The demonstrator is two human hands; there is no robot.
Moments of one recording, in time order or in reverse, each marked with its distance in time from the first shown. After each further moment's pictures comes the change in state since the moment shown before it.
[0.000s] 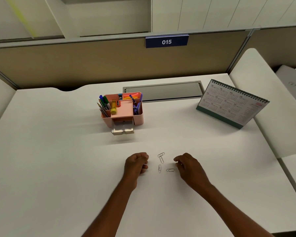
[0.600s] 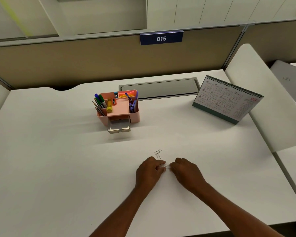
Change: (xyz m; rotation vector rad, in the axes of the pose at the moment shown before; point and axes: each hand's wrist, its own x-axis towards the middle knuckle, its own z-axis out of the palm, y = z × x) left_hand -0.016 -0.040 0.041 1.017 -0.042 0.586; right_hand -0.016 0.001 0.010 -0.441 -0.131 -0.201
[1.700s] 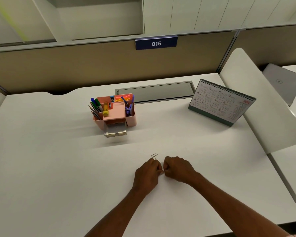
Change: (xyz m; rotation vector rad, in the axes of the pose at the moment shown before) left_hand 0.004 -0.005 0.012 0.154 0.005 0.215; right_hand 0.035 0.000 -0.015 0.238 -0.246 0.133
